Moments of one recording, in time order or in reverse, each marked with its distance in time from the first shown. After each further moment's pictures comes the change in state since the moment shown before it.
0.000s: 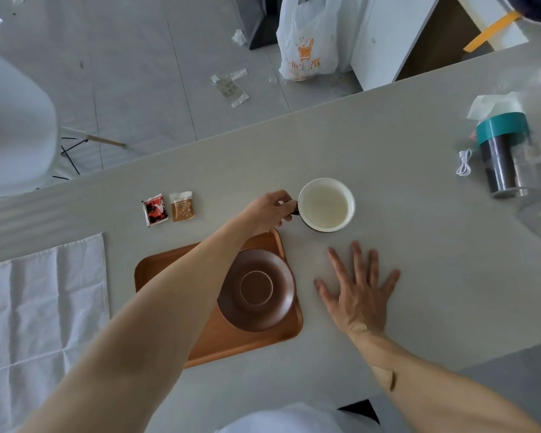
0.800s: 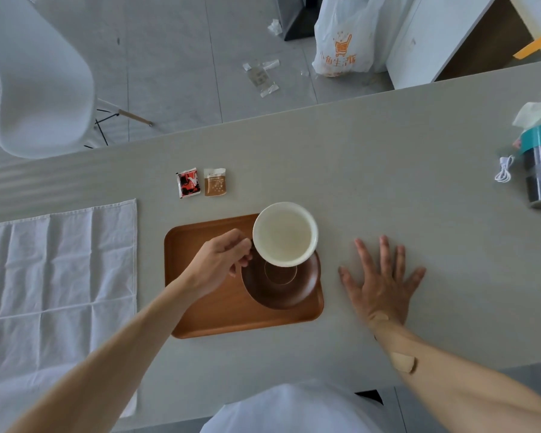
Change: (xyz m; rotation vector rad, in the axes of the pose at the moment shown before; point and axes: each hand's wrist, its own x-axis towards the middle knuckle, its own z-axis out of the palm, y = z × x) left_hand -0.158 -0.113 -0.033 -0.270 0.135 0.076; right_hand 0.001 0.001 -0.001 -0.041 -0.037 0.033
